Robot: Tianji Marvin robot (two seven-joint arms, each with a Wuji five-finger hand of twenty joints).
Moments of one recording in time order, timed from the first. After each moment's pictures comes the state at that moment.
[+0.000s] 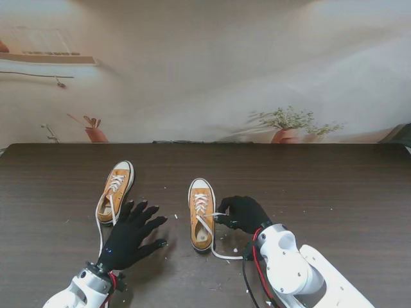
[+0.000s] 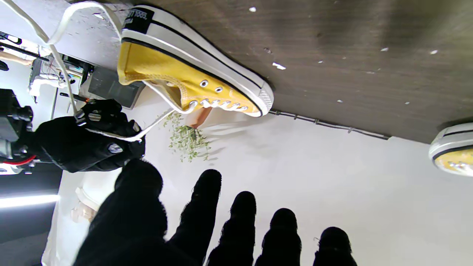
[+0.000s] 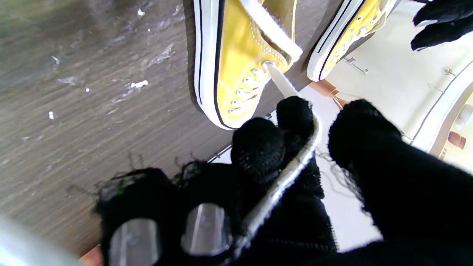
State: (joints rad) left arm 1.95 -1.09 -1.34 -1.63 1.06 -0.41 0.57; right arm -1.70 -1.14 1.06 -1.79 -0.47 0.16 -0.07; left_hand 0.86 -0.07 0.04 0.03 0.57 0.14 0.23 0.23 0.41 0.16 0.15 0.24 0.27 0.19 0.05 0.23 0.03 0.25 0.09 0.33; right_hand 0.44 -0.65 1.18 -0.28 0.88 -0.01 0.94 0.31 1.31 0.05 1.13 0.68 1.28 0.08 1.70 0.83 1.14 0.40 1.81 0.91
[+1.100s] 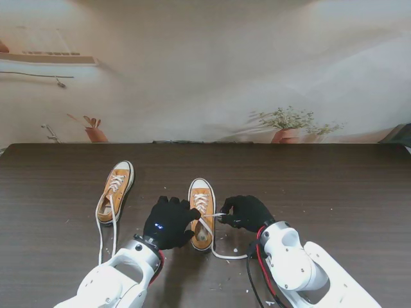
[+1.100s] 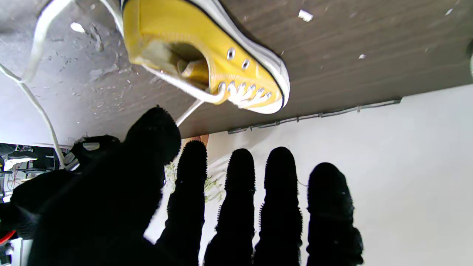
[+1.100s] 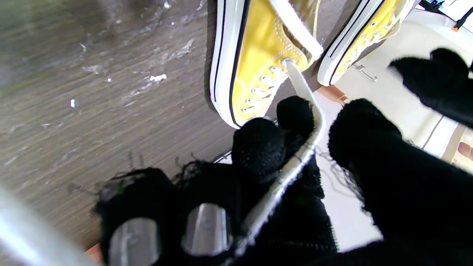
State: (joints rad) left arm 1.79 -1.04 -1.02 -1.99 1.32 0.17 0.02; right arm -1.69 -1.13 1.08 -1.78 -0.49 0.16 -0.03; left_hand 0.79 -0.56 0.54 0.00 0.69 -0.03 0.52 0.38 0.65 0.14 0.63 0.76 0.57 0.20 0.89 0.70 0.40 0.29 1.40 0.70; right_hand 0.44 -0.66 1.18 -0.28 0.88 -0.01 0.94 0.31 1.31 0.05 1.13 0.68 1.28 0.08 1.70 0.83 1.14 0.40 1.81 0.90
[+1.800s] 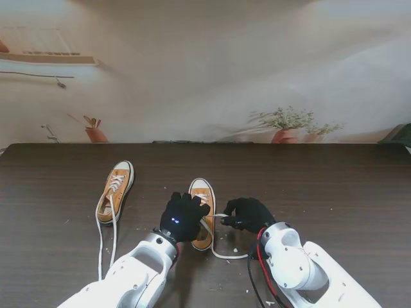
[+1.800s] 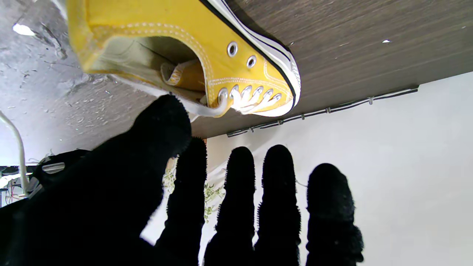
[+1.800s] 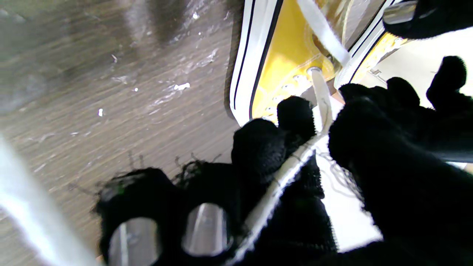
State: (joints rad) left arm 1.56 -1.05 -0.80 -1.78 1.30 0.30 0.09; right arm -1.68 -1.13 1.07 -1.76 -0.50 0.19 -0.02; left_hand 0.80 -0.70 0.69 0.00 0.69 -0.03 0.65 0.44 0.67 0.14 0.67 0.79 0.60 0.18 0.93 0.70 0.45 0.29 1.45 0.71; right_hand 0.45 -0.66 1.18 -0.28 0.88 -0.01 0.94 0.31 1.31 0.05 1.13 0.69 1.28 0.08 1.70 0.83 1.14 0.40 1.81 0.90
